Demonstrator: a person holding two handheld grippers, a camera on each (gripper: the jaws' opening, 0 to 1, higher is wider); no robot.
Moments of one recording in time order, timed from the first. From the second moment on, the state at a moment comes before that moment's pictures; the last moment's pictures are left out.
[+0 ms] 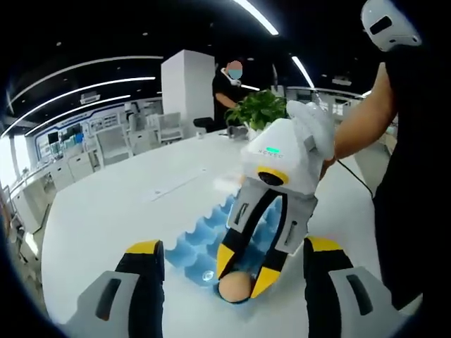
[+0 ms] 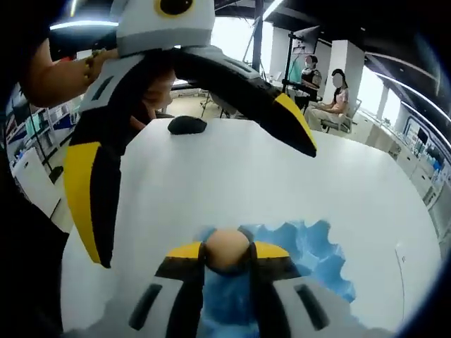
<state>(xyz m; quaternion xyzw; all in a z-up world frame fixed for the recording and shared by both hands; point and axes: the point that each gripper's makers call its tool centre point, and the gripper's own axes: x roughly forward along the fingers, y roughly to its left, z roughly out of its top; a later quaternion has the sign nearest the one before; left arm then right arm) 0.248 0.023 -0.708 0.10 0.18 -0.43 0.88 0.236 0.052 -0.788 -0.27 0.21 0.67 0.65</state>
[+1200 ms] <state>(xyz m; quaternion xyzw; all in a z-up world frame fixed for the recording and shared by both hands) 0.246 0.016 -0.703 0.11 0.18 -0.44 0.87 0.242 -0.023 -0.753 -0.21 0.16 0.64 0.72</state>
